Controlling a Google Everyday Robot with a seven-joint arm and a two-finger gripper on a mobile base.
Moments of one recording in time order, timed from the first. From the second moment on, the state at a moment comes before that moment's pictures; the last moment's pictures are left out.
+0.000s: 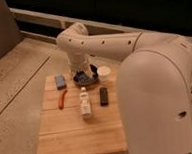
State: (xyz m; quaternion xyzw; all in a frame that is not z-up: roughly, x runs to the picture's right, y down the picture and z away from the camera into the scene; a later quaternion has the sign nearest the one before) arm -0.065 -0.016 0.775 -0.22 0.21 0.66 0.69
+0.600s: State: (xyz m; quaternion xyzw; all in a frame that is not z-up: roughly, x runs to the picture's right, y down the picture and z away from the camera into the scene) arm -0.054 0.018 0.862 -0.30 0.28 0.66 0.63
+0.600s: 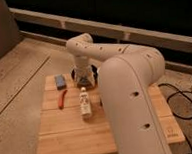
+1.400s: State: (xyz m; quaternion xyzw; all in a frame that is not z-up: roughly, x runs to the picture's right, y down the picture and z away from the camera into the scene) arm -0.063 0.056 0.900 -0.40 0.37 0.59 0.59
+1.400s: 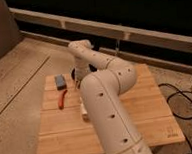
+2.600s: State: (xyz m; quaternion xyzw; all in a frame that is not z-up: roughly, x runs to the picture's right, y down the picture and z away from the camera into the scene) arm -0.109 -0.082 0.938 -0.30 0.15 0.59 0.73
